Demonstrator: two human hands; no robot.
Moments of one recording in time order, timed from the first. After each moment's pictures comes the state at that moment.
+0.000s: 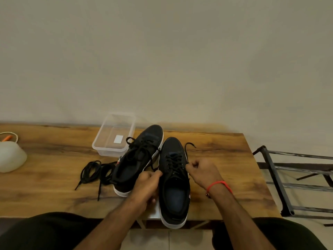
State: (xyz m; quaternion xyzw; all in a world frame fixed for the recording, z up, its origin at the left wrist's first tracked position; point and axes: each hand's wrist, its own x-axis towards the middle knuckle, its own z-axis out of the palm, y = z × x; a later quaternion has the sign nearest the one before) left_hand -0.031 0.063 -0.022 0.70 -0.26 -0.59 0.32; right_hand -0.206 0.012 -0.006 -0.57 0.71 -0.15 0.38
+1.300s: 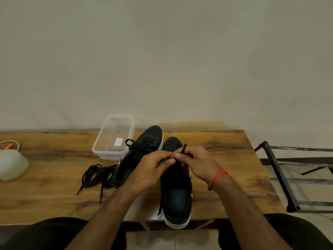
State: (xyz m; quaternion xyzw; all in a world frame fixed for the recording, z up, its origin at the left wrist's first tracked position) left_hand -0.014 0.032 0.008 0.53 -0.67 -0.42 0.31; right_hand -0.200 0.002 0.017 -0.64 0.53 -0.27 0.49
